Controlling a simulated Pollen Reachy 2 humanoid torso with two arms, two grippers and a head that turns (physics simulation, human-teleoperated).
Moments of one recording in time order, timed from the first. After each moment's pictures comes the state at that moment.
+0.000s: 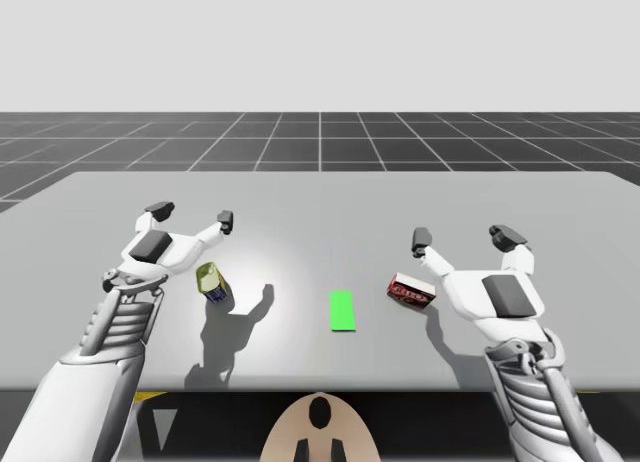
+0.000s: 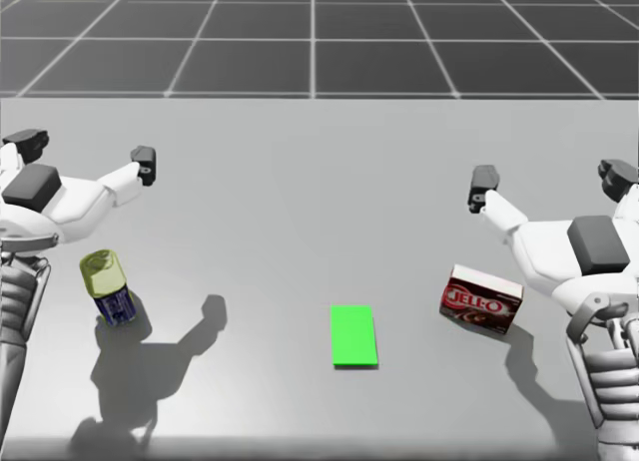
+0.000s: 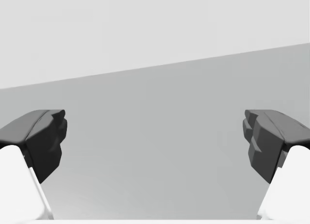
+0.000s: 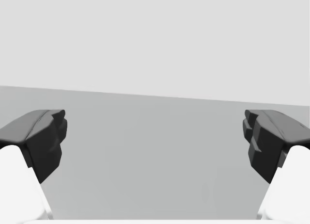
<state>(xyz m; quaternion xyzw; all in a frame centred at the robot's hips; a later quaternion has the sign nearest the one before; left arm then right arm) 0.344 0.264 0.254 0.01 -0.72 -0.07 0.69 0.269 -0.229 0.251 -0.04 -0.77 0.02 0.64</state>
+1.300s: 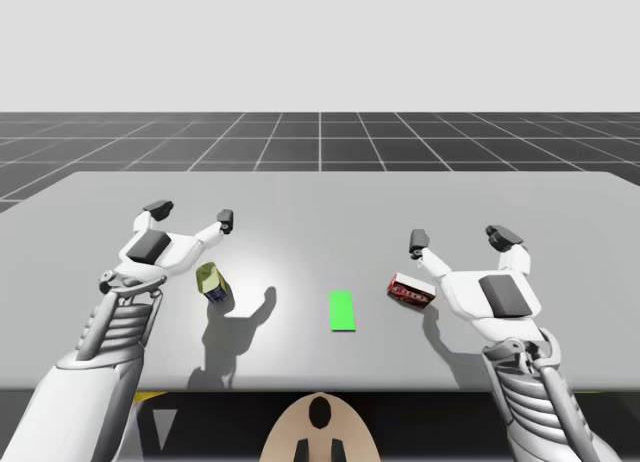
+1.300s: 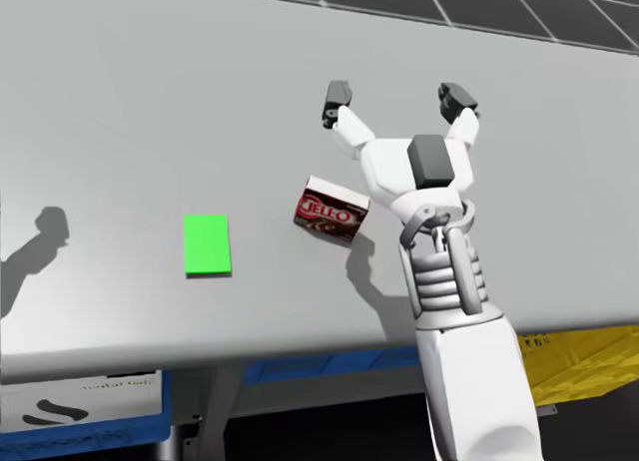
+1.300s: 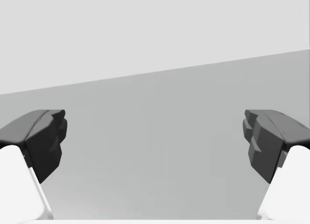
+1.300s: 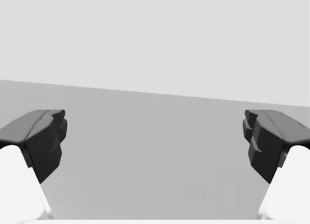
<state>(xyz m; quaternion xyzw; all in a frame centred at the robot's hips) 0.339 0.260 0.259 0.00 -0.73 -0.07 0.68 0.269 -0.228 0.249 -0.04 -0.77 0.03 0.64</state>
